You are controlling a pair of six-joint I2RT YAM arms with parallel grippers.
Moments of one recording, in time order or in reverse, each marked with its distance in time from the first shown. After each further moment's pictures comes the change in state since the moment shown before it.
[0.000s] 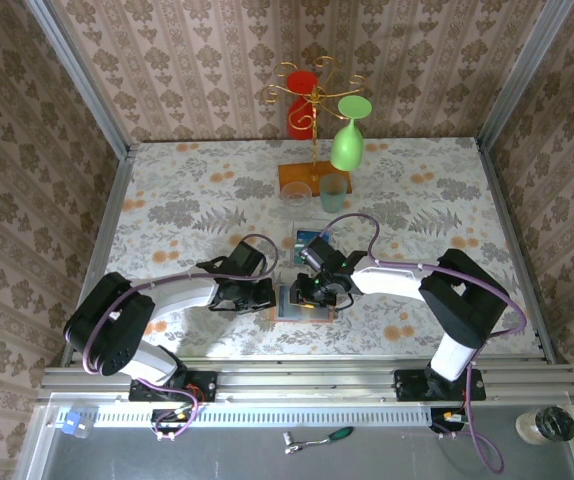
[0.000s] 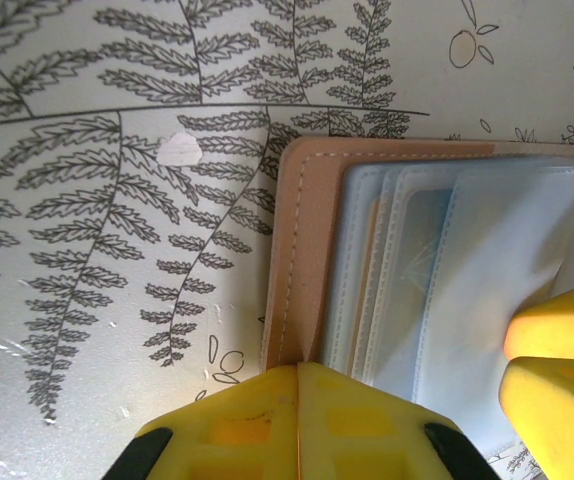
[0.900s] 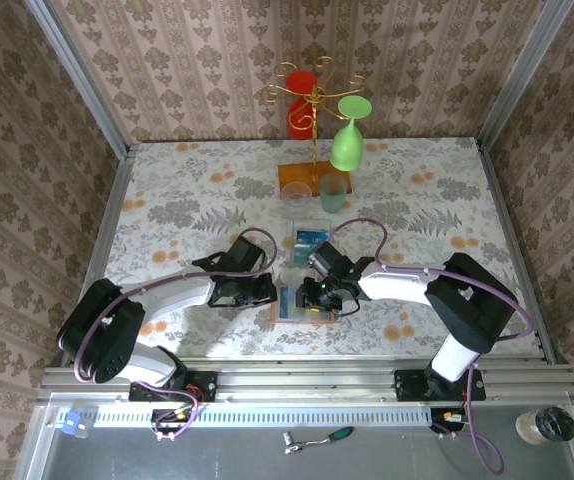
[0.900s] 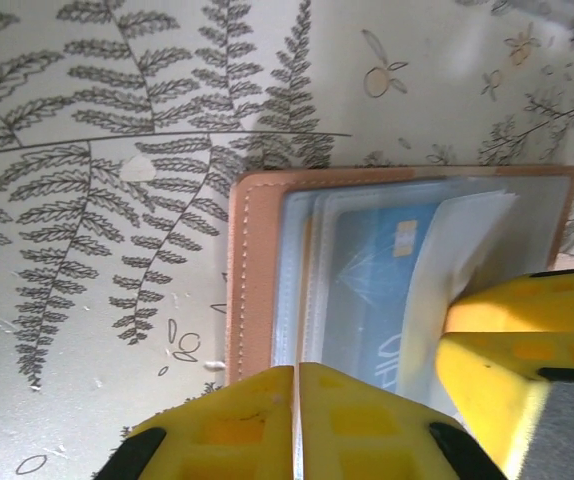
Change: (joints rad) left arm 0.000 -0.052 0.043 -0.050 -0.003 -0.007; right arm -0.017 -0.047 -0.096 0.072 -0.003 0.000
